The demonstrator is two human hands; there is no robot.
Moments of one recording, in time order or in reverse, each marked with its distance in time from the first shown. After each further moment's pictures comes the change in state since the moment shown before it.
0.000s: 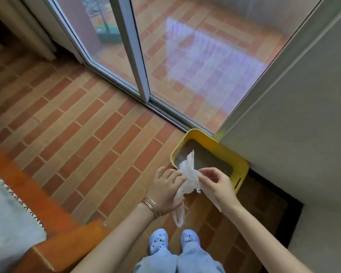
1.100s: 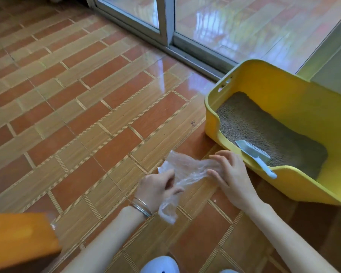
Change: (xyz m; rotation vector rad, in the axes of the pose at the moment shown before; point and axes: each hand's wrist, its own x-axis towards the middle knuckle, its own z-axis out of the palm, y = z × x) left_hand -0.116 -0.124 0.489 -0.178 0.274 -0.339; right_hand 0.220 0.465 0.157 -0.779 0.010 -0.805
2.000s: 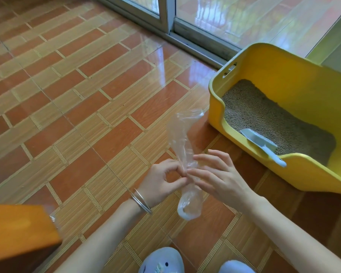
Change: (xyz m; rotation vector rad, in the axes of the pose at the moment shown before) left_hand -0.006 0.010 -0.009 -0.740 -0.108 -0.118; right_hand -0.004 -0.023 0.018 -0.037 0.176 -0.686
